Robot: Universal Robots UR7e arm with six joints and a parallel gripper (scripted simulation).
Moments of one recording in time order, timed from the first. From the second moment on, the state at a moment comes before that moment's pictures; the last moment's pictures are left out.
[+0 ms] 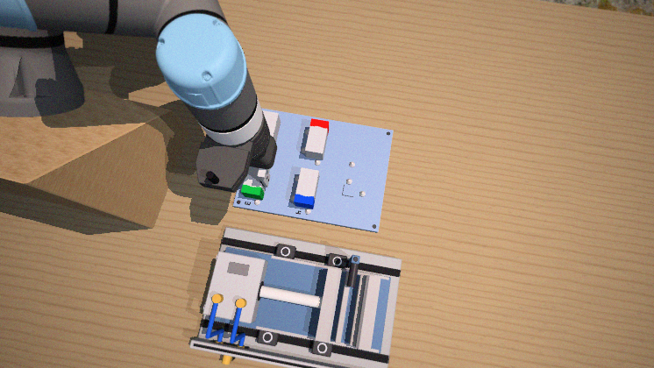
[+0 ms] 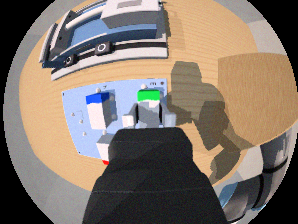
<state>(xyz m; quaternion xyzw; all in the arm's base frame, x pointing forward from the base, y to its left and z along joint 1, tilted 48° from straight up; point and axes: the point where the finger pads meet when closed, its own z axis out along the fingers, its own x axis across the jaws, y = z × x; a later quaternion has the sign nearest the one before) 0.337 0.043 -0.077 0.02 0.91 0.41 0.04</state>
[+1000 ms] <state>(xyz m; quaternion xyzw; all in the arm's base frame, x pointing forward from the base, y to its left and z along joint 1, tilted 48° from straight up) 0.332 0.001 -0.040 0.02 0.91 0.41 0.04</state>
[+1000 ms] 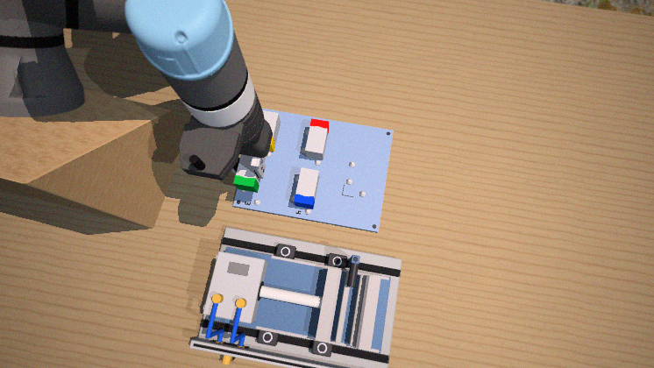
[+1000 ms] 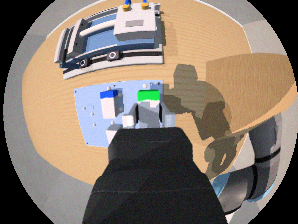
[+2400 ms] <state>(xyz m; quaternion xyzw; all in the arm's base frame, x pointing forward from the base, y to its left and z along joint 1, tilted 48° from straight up) 0.325 -0.056 0.011 0.02 0.91 0.41 0.04</state>
